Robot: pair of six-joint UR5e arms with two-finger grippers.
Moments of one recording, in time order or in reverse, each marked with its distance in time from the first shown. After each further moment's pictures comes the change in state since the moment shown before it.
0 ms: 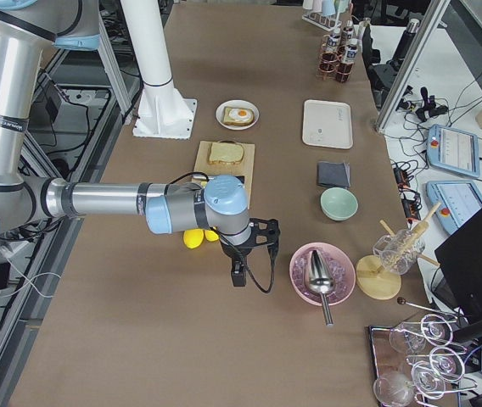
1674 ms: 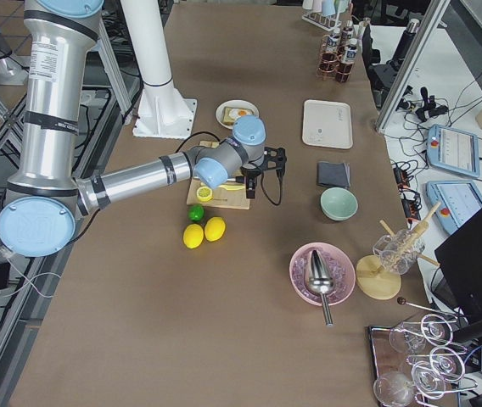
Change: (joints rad) left arm 0.004 0.003 0.005 0.000 0.001 0.001; right arm -0.506 0.160 0.111 0.260 0.063 0.747
